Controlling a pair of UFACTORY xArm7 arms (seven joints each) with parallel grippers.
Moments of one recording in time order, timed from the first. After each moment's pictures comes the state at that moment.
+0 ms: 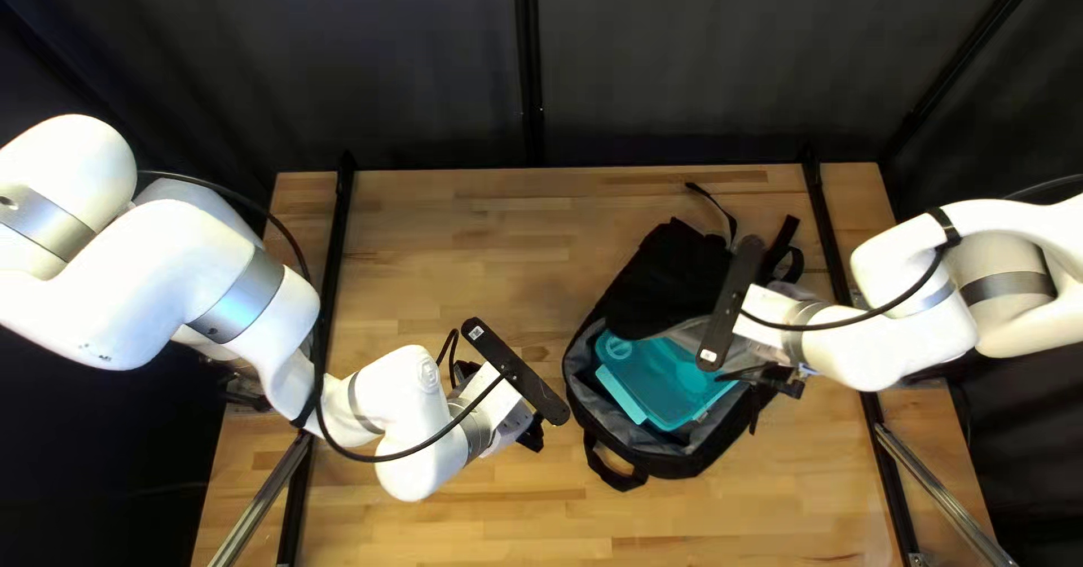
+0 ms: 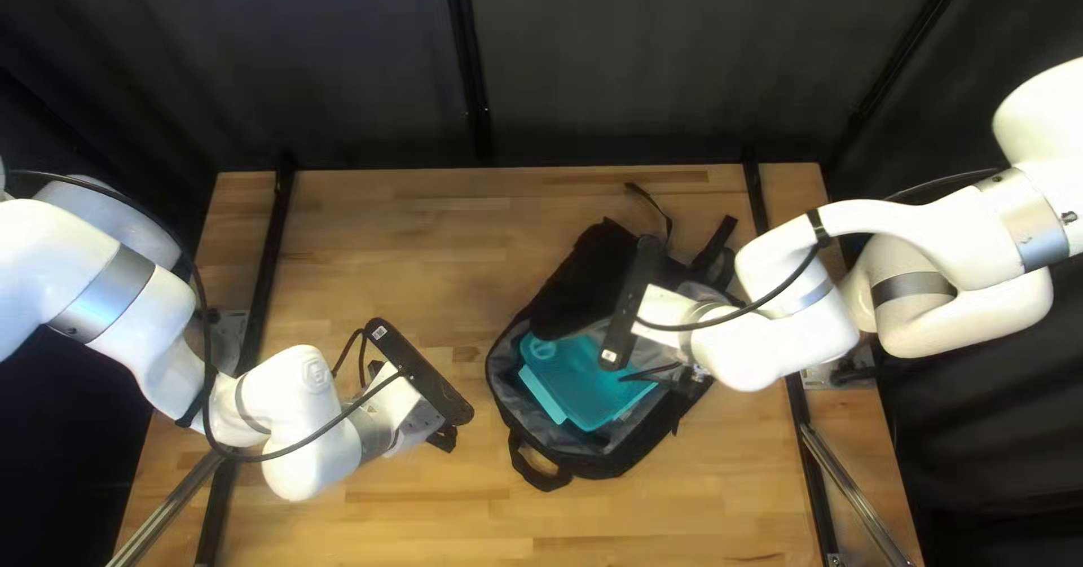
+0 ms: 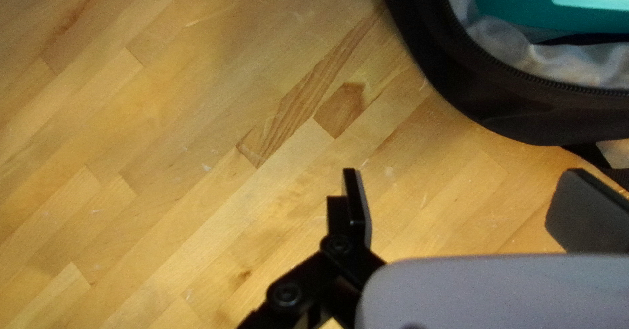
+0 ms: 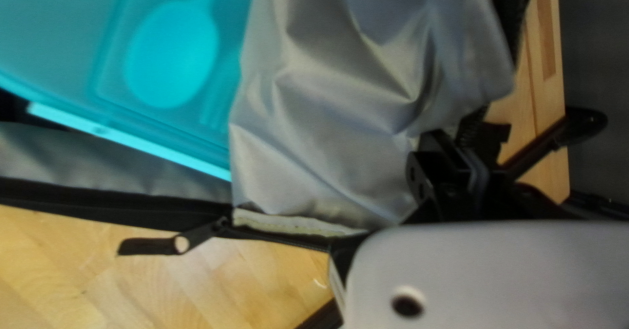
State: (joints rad) left arm -0.42 0.04 -0.07 0.70 0.96 0.82 -1.97; right arm -0.07 -0.55 0.45 0.47 -0.33 1.16 0.87
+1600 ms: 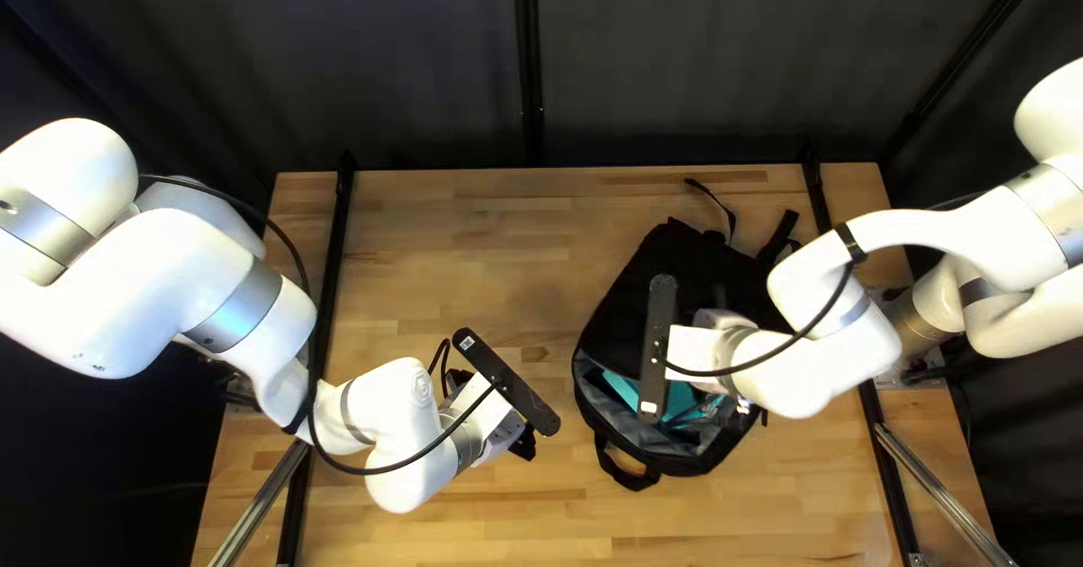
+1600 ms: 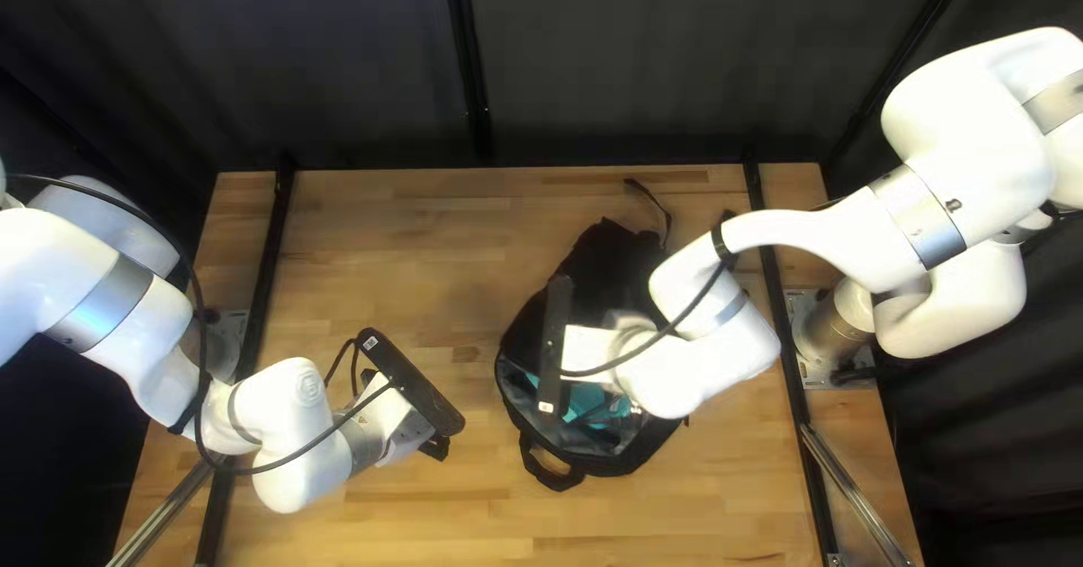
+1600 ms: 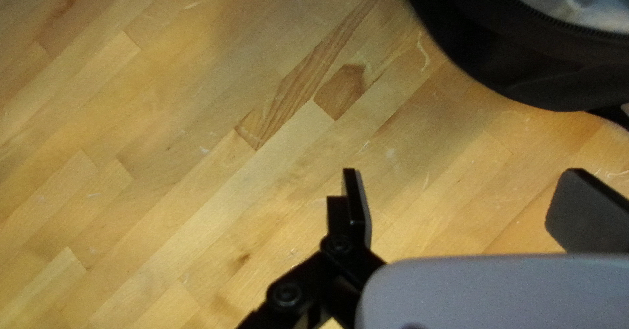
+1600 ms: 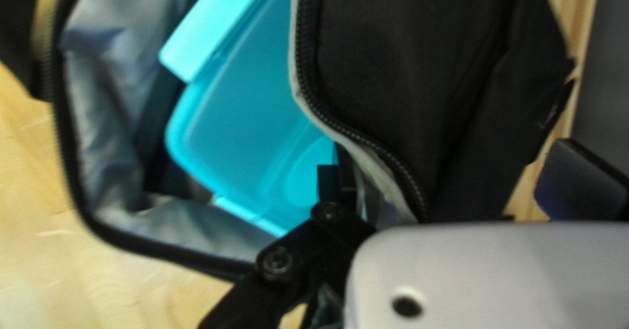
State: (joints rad) left arm -0.45 0.04 -0.09 0.68 0.98 0.83 -2.04; right arm -0.14 -0.12 0.45 0.85 -0.55 1.07 0.63
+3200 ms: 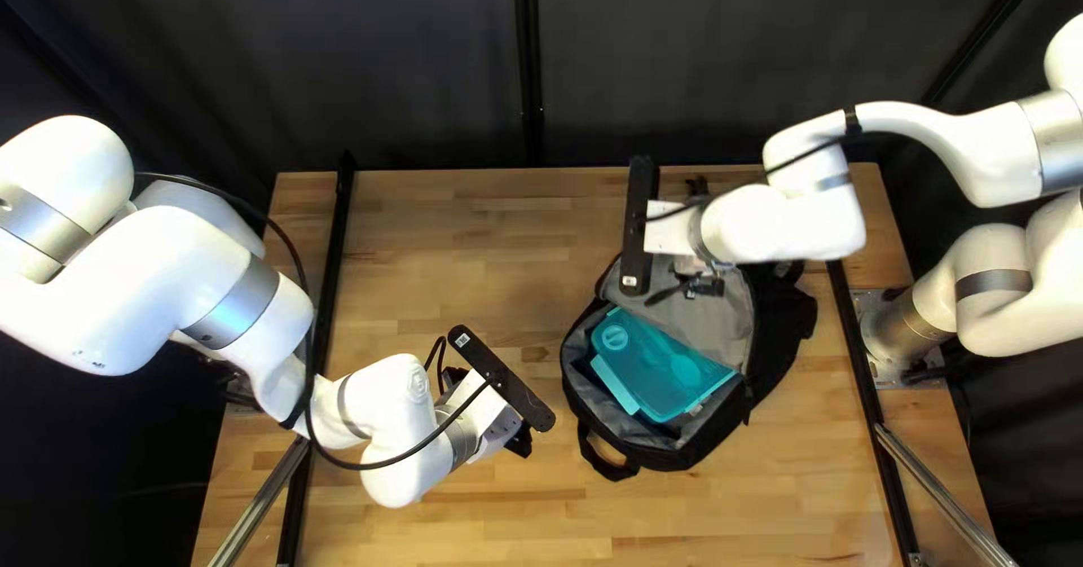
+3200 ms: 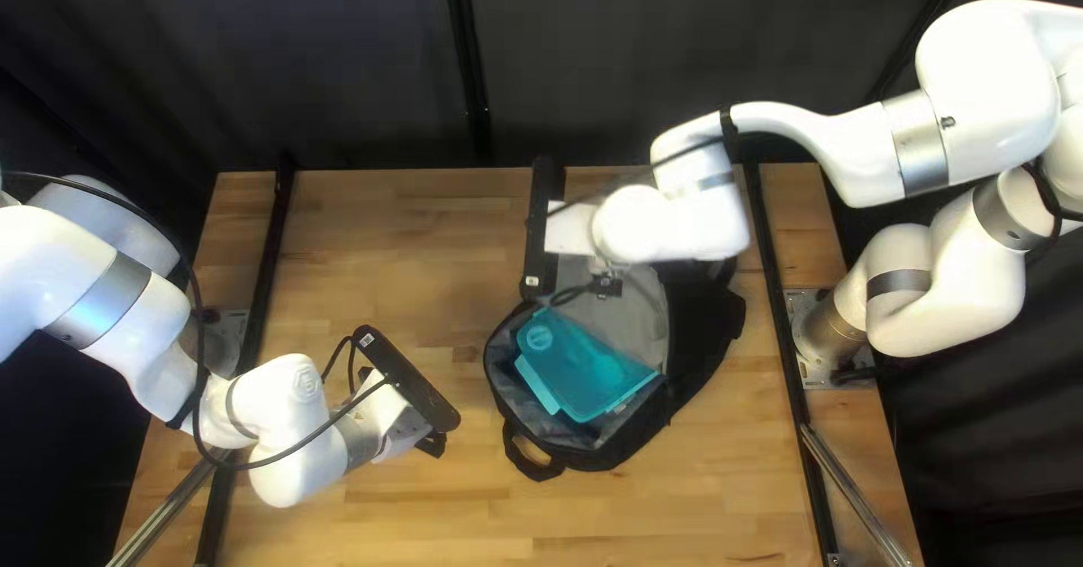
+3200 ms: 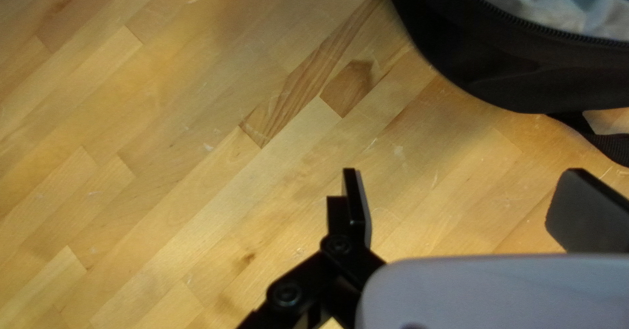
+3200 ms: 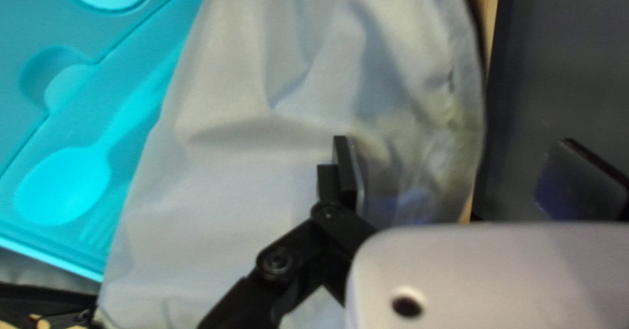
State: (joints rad) left arm -0.44 0.03 -0.09 0.65 1.00 0.81 -2.05; right arm -0.27 -0.22 0.18 0.80 -0.44 0.98 0.23
